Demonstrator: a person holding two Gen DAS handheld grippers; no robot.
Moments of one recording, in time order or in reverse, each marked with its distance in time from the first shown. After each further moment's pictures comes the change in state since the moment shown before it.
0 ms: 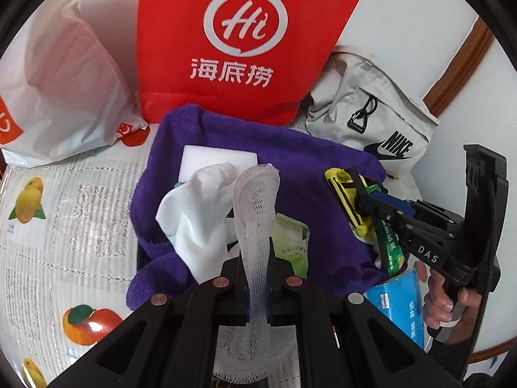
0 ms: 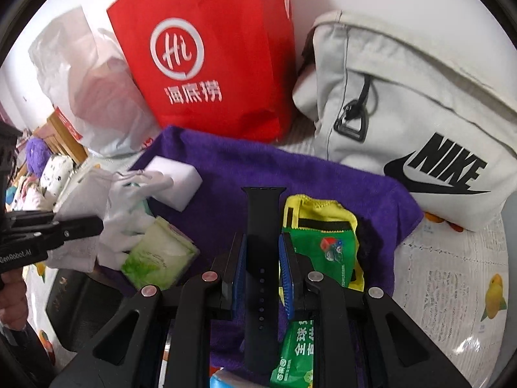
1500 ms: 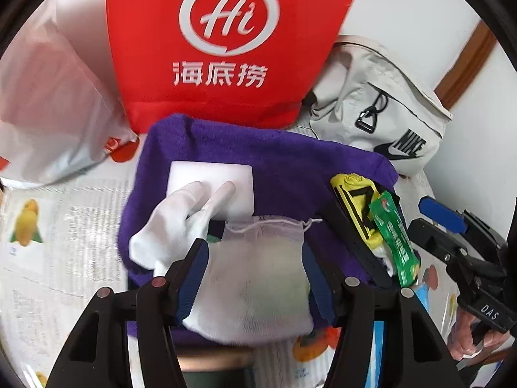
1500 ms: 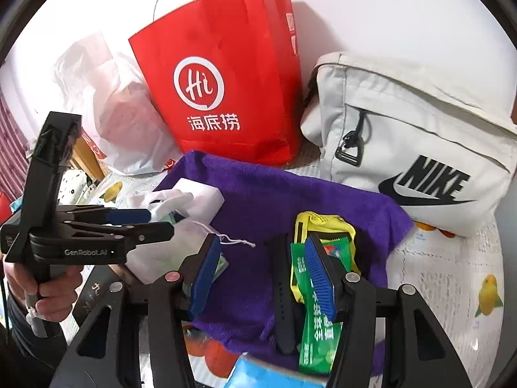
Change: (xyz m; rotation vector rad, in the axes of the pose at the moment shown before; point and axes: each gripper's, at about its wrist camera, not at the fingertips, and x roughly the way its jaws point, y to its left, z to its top) left arm 0.017 -0.019 0.021 0.047 0.034 0.068; right arm -0.048 0.008 -0.001 0.022 -0.088 0.048
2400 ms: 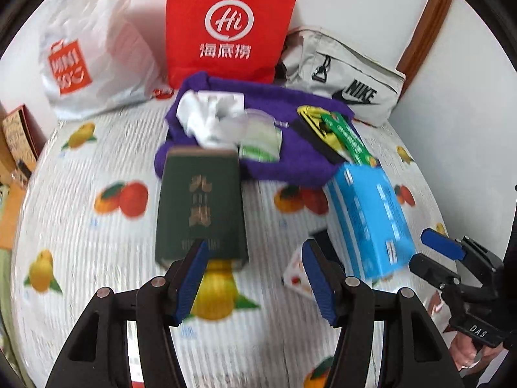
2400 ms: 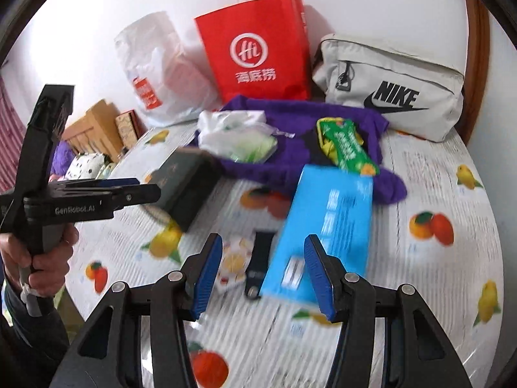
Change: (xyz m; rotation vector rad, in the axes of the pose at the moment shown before) left arm -0.110 -0.011 -0.167 0.011 -0.049 0.012; right arm -0.125 0.068 -0.164 0.020 0.009 -0.003
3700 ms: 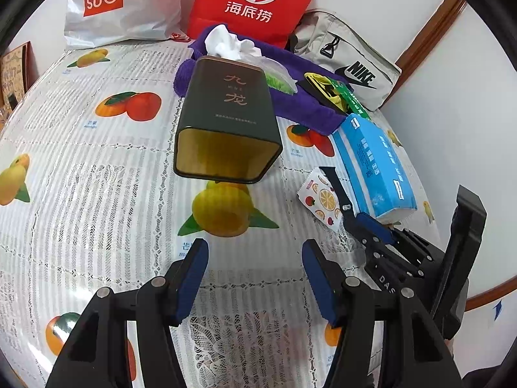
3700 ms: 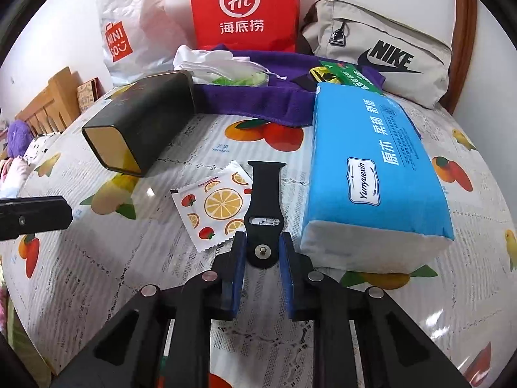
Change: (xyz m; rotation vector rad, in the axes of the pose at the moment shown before) left arm 0.013 0.043 -0.081 -0.104 0.024 -0.133; right arm 0.086 0.034 -0.067 -0.008 0.022 -0.216
